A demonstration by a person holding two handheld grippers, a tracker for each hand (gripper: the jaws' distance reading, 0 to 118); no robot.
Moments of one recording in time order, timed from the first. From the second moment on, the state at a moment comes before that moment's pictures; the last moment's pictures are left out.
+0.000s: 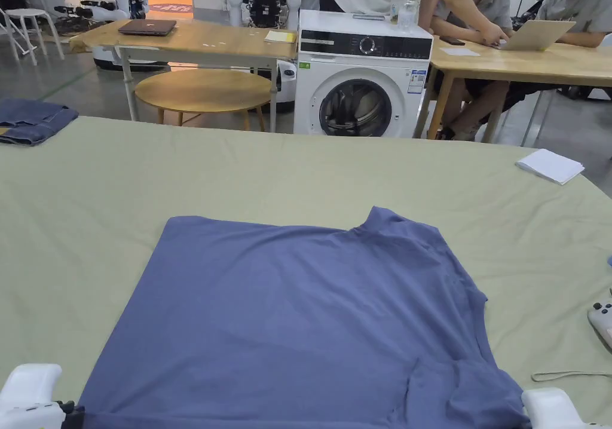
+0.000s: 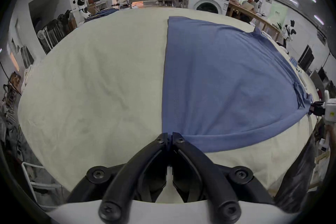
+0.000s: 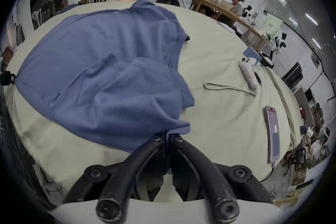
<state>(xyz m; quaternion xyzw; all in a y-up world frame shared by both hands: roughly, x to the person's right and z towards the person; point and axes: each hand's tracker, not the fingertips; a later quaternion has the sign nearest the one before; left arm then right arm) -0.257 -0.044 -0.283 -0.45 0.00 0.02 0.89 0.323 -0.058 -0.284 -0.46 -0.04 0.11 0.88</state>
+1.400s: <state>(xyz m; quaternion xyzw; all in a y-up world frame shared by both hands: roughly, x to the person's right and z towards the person) -0.276 0.004 -0.292 -0.43 0.00 0.07 0.90 0.219 0.001 -0.312 -0.23 -0.01 0.02 0.97</state>
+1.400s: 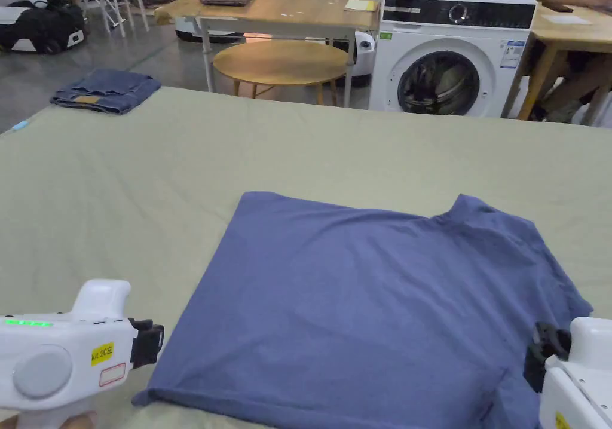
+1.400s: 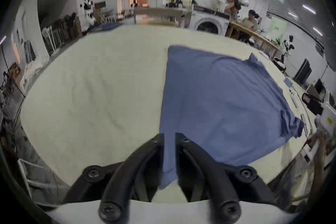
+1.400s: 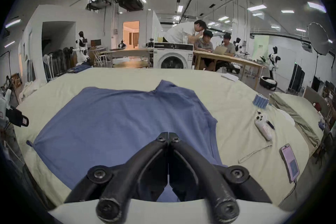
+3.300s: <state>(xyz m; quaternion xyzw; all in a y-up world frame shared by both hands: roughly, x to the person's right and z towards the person) -0.244 0.042 -0.321 -0.41 -0.03 0.04 0.91 0.323 0.020 -0.312 -0.39 0.01 -0.01 0.92</state>
